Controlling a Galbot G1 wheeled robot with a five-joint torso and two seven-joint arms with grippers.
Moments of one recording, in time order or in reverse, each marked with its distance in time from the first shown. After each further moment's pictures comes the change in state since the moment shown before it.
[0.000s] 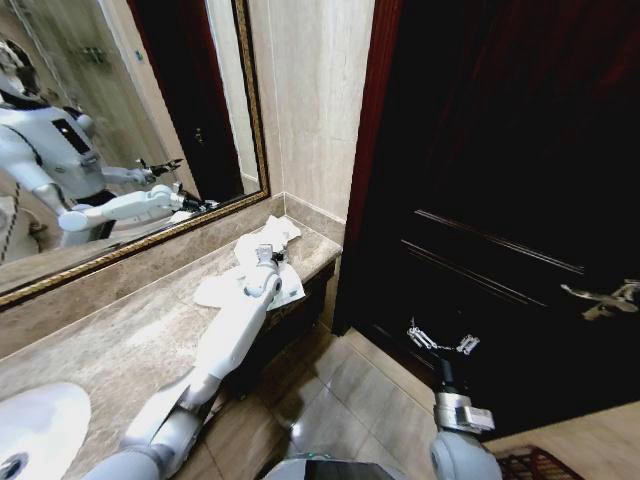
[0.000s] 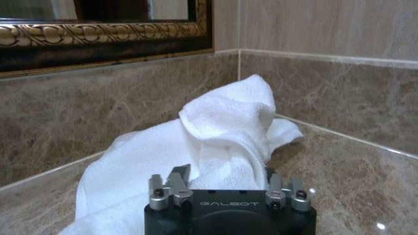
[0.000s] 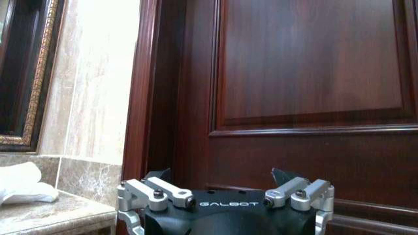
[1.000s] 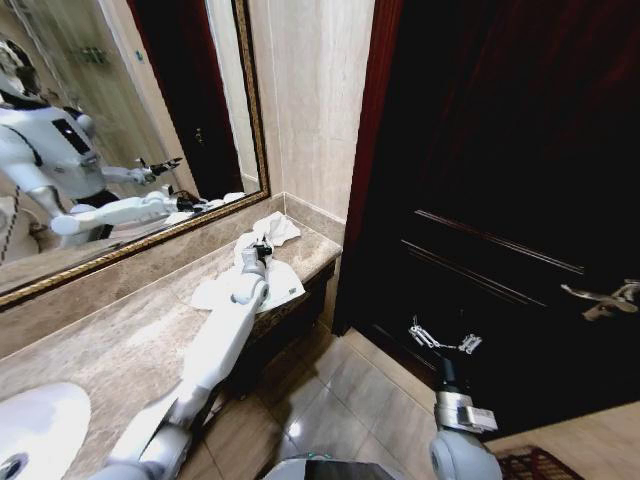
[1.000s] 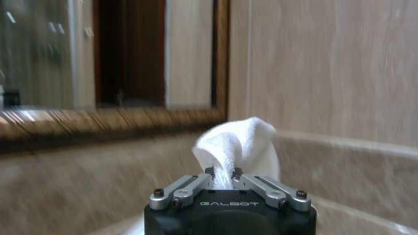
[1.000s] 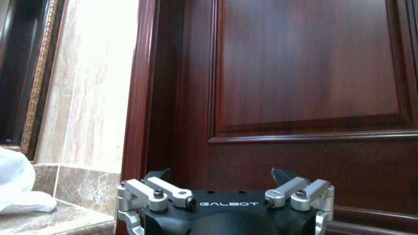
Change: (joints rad) left arm 0.133 0.034 -0.160 -0.141 0.163 -0.266 0.160; right arm -0.001 -0.003 -0.005 0.016 0.008 0.006 0.006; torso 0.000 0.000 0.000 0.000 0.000
